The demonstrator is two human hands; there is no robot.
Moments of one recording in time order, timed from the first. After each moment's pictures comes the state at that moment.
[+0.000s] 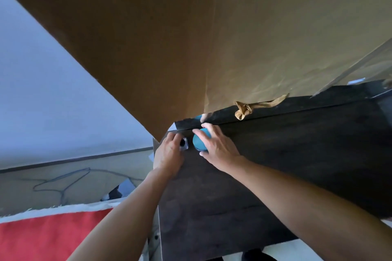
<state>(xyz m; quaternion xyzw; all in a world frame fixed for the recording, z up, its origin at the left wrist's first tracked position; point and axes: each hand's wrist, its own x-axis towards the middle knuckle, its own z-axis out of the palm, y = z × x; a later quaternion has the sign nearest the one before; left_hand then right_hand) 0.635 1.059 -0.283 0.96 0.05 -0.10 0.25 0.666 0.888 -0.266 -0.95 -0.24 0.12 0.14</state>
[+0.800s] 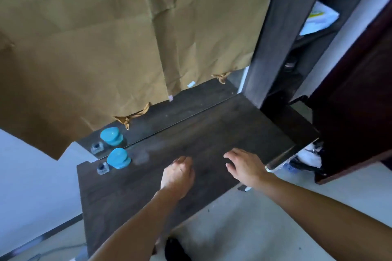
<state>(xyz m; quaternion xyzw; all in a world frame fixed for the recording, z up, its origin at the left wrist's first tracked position) 0.526 0.792 -0.188 0.96 -0.19 -0.04 0.19 0.493 0.567 -0.183 -0.99 -0.04 0.04 0.12</state>
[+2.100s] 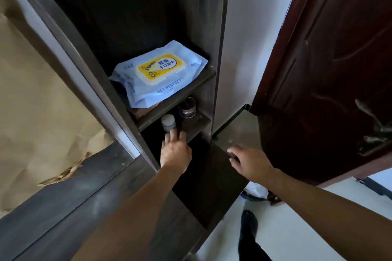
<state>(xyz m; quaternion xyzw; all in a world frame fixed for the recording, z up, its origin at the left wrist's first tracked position) 0.744 0.282 -0.173 0.96 -0.27 -0.02 0.11 0.603 0.094 -0.168 -0.99 0.10 0.01 0.14</state>
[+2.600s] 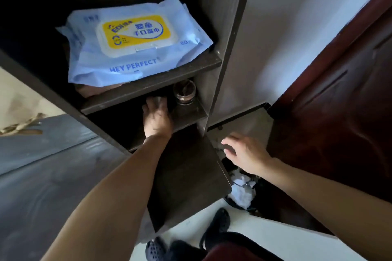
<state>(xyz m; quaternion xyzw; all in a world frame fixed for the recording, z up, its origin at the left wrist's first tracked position) 0.817 0.213 -0.230 0.98 -0.02 0.04 0.19 0.687 -0.022 -0.214 -0.99 -0.10 0.01 0.12</state>
